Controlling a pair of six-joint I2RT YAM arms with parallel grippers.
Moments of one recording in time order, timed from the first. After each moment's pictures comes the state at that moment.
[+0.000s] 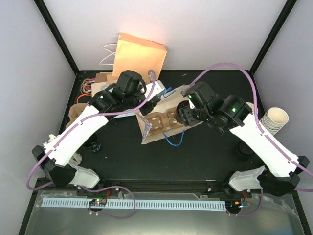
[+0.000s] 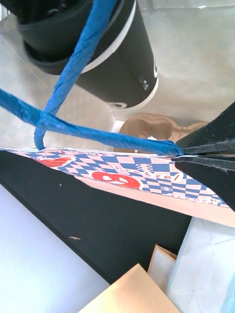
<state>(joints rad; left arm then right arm) -0.70 1.41 1.58 -0.81 0.19 0.29 0.85 1.36 1.74 -1.31 0.26 0.28</state>
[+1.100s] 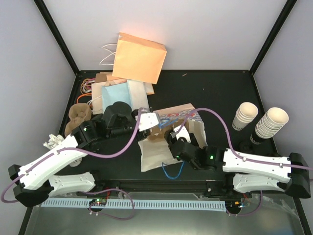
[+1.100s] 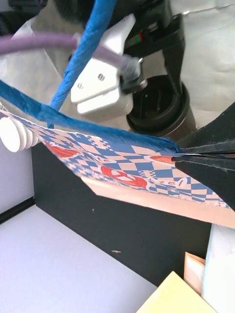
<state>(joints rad) -0.94 1.05 1.25 -0.68 0.09 0.35 1.29 1.08 0.81 -0.60 0.65 0.49</state>
